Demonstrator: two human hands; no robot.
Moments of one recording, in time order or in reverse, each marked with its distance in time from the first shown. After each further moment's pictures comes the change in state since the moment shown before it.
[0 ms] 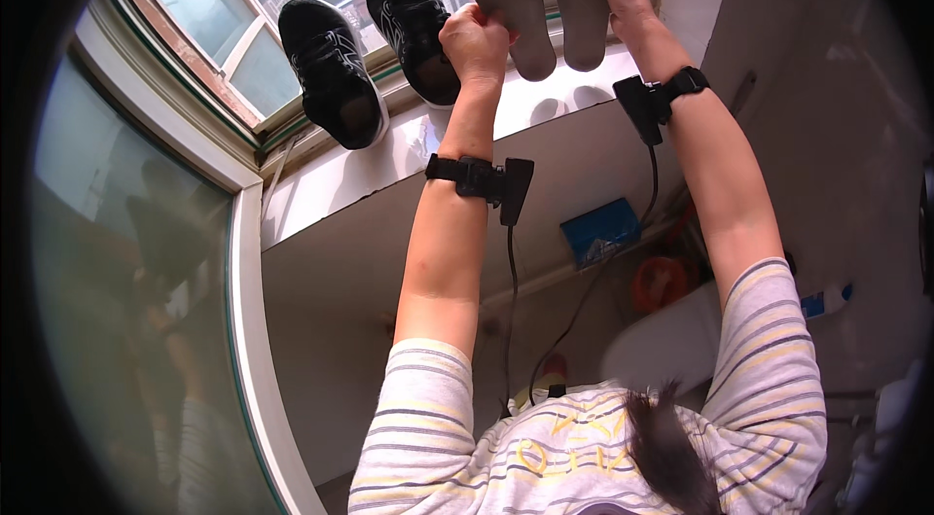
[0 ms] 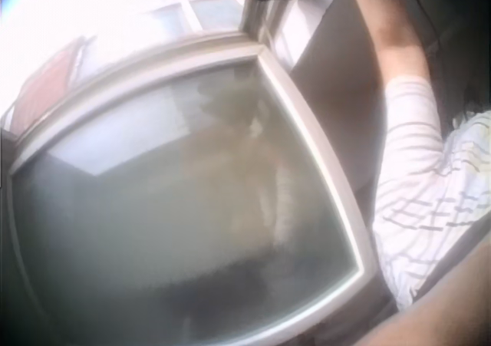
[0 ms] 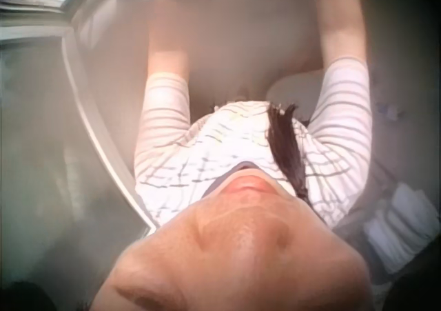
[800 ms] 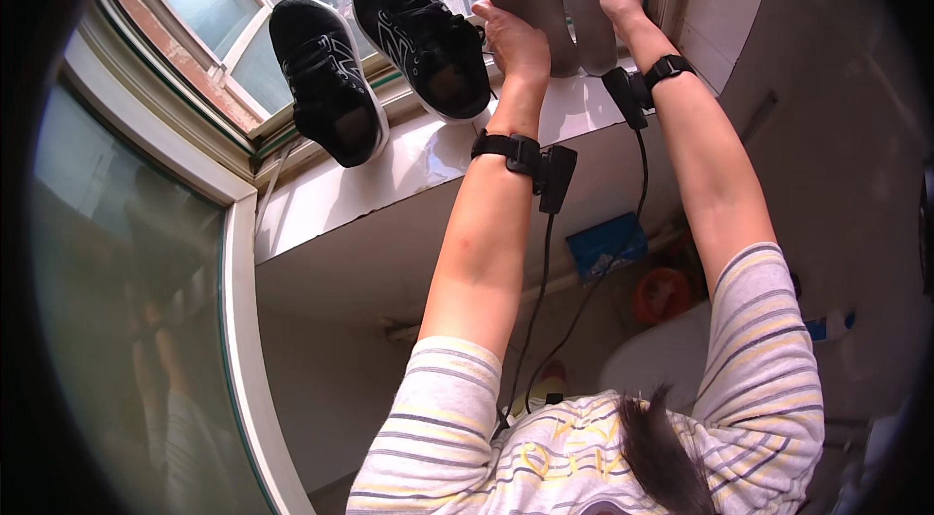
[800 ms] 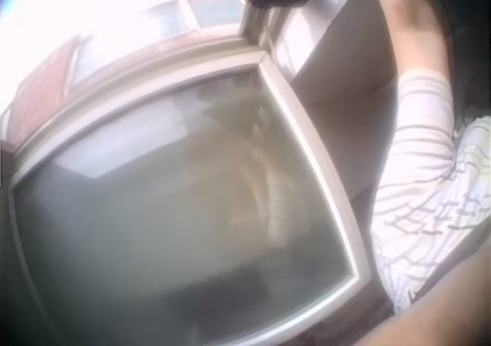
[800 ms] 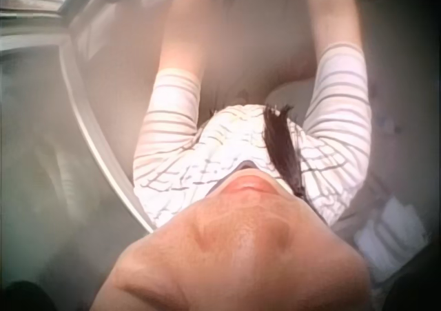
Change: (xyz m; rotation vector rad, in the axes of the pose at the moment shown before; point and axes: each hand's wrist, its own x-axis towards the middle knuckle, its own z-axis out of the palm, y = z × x) left_hand 0.021 -0.038 0.057 0.467 0.117 -0.138; right_hand 0.095 0.079 -0.024 -0.604 0.054 -0.142
